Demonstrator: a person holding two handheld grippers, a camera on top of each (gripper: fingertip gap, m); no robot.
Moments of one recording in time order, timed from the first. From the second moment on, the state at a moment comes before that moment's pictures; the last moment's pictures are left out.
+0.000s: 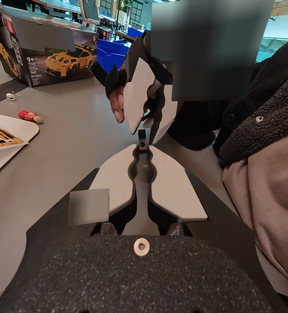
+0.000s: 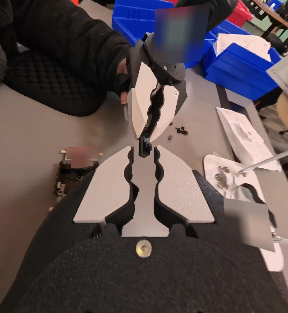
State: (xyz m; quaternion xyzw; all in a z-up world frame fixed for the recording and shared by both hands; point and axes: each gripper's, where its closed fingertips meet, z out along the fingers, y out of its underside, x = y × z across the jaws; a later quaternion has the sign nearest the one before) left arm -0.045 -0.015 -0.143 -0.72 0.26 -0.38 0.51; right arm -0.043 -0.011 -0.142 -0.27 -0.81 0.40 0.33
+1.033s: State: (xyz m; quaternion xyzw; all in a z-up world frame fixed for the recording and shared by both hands) left arm -0.035 -0.021 -0.141 -0.72 0.29 -0.36 0.52; right arm -0.037 -0.018 -0.143 -0.21 -0.81 0.43 0.34
